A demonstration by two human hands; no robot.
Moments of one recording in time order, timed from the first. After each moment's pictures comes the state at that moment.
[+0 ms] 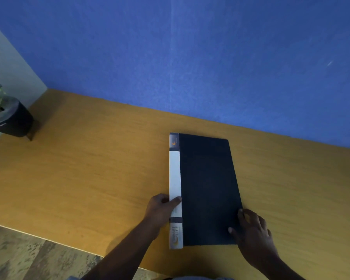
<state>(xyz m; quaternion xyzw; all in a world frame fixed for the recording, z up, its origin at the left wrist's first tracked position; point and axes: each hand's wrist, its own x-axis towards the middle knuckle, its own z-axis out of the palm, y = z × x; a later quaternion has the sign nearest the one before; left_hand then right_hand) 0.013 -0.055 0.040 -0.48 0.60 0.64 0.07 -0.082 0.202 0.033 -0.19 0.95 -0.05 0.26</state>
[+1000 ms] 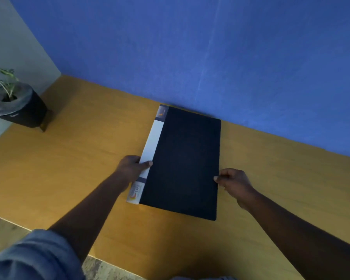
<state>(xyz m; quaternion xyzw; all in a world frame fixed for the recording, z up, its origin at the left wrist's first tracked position) -0.004 -0.247 0.058 -0.48 0.66 0.58 0.04 -0.174 0.014 0.050 -0.03 0.83 -0.42 0.36</state>
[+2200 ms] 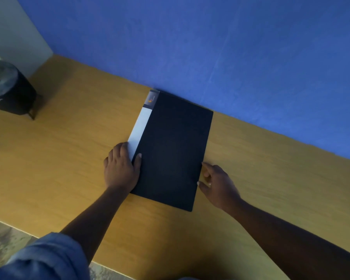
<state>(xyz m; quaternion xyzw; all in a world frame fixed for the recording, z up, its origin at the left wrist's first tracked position) 0.012 -0.259 -0.011 -0.45 0.87 0.18 -0.08 -0.153 -0.030 0.009 -0.32 0.90 -0.16 0.23</state>
